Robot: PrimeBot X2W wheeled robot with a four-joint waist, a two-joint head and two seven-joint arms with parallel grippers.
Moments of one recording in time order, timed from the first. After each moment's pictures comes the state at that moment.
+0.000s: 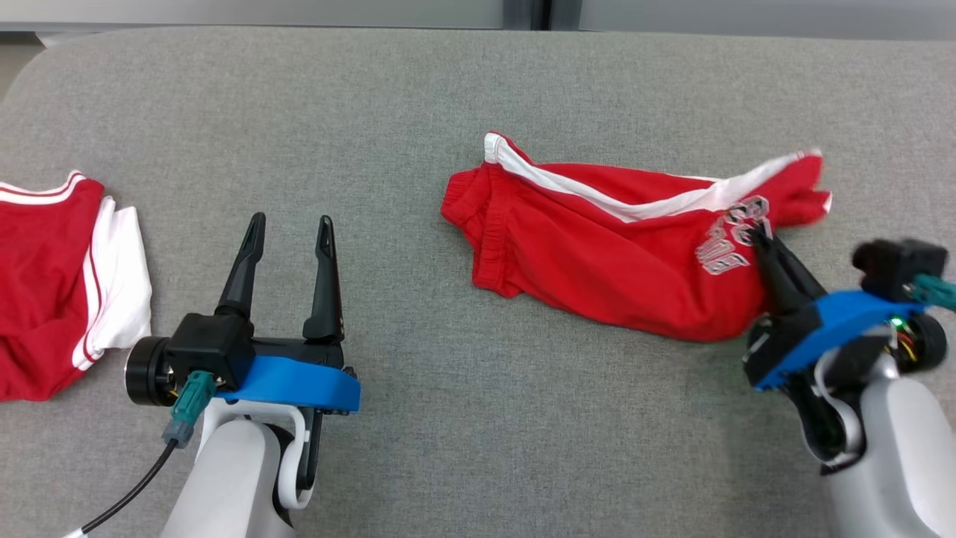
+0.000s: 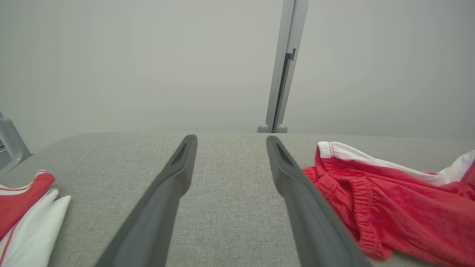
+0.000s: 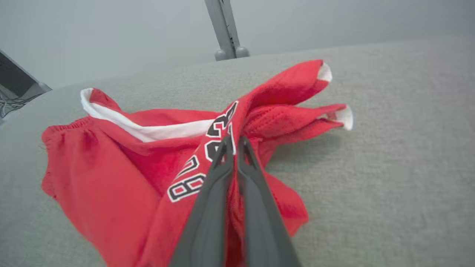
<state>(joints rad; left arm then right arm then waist) -0.31 0.11 -0.23 0.22 -0.24 0.03 -0.25 -0.36 -0.10 -0.06 0.25 0.31 0.13 0.16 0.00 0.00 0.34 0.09</state>
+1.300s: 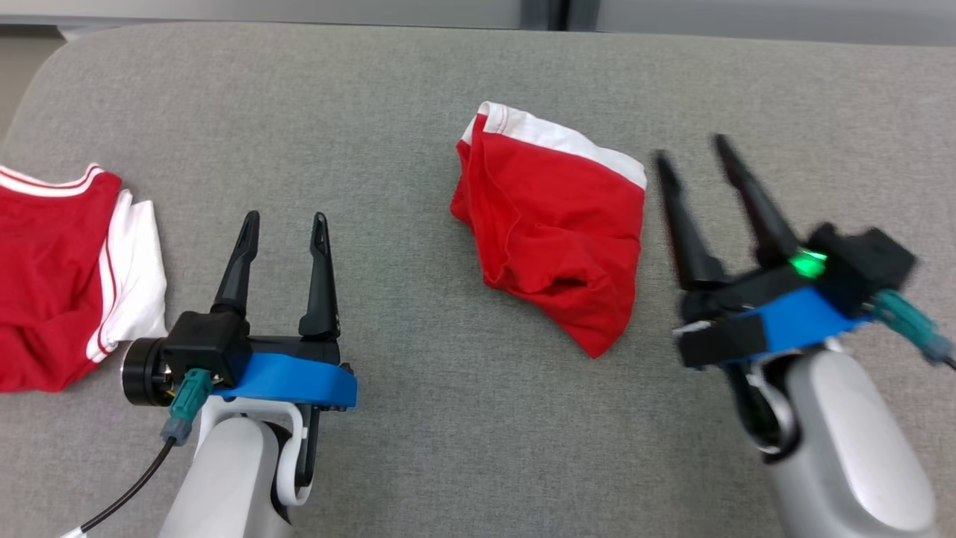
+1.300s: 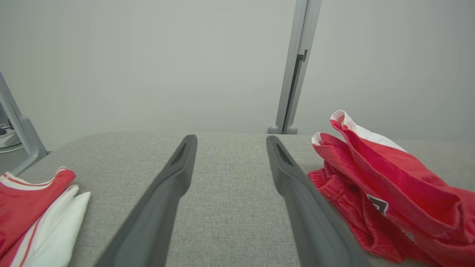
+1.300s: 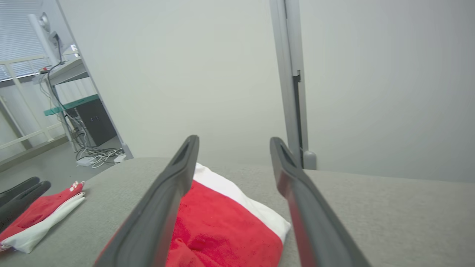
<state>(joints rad) -0.32 0.10 -0.22 0.24 -0.24 0.04 -0.26 -0.46 -0.08 0.19 0.17 0.29 0.13 -0.20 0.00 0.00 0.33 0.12</state>
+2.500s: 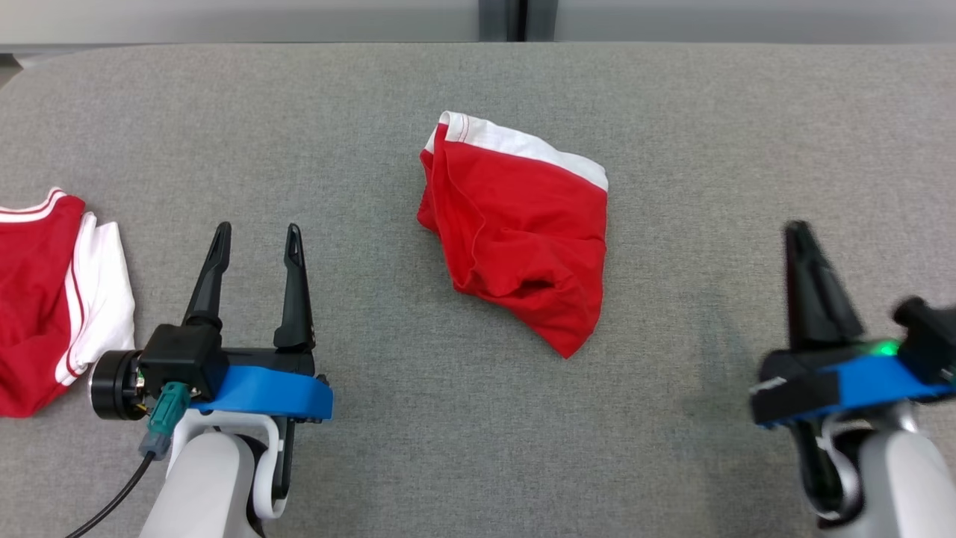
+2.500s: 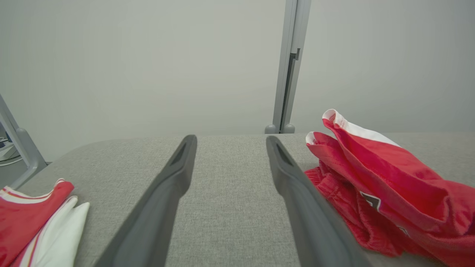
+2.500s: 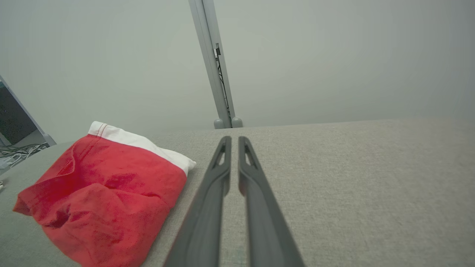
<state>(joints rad) -0.27 0.17 -0.22 0.17 -0.23 0.07 -0.23 -0.20 -0.05 -0.07 -0.01 0.22 0.13 -0.08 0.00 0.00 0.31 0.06</state>
